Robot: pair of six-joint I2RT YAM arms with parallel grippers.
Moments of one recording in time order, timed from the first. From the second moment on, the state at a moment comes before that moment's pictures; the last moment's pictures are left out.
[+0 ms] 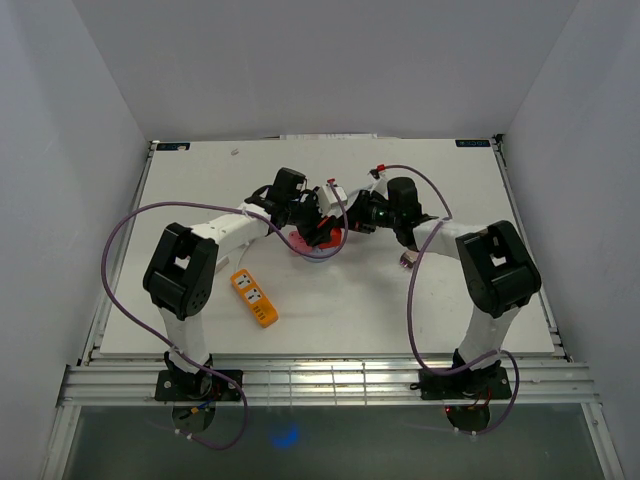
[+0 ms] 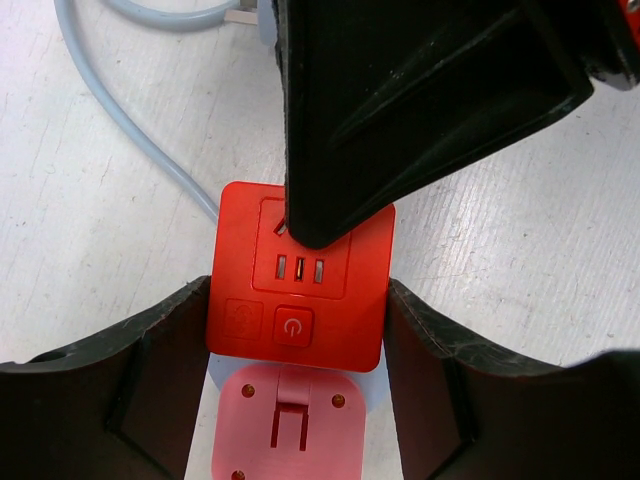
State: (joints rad) left arm -0.53 1.86 1.29 -0.21 0.51 0.53; right arm 0.43 1.83 0.97 0.42 -0.62 0.71
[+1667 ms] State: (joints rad) left arm -0.53 1.51 1.01 0.17 0.39 0.13; right arm 0.31 1.37 0.86 -0.43 0.18 0.68
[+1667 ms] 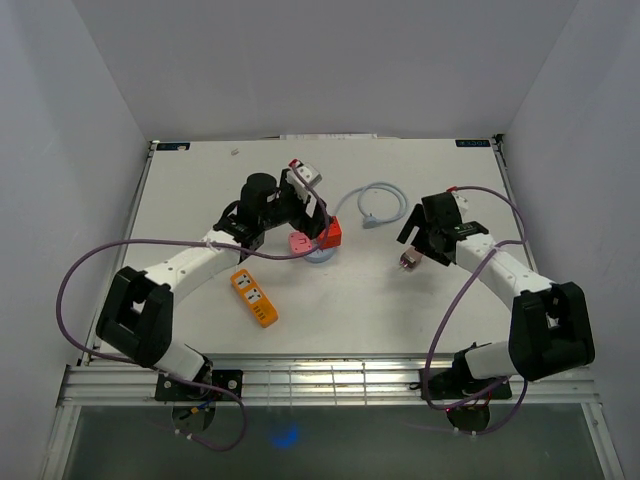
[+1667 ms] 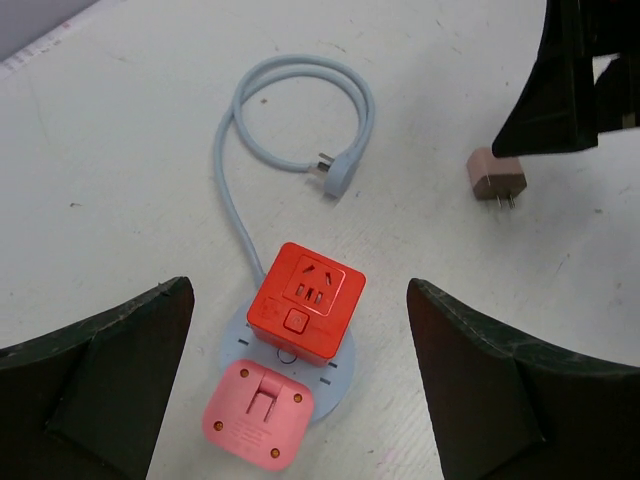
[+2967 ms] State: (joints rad) left arm -0.53 1.15 0.68 0.33 -0.18 -0.36; right arm 0.28 1.65 0.96 -0.44 0.24 0.89
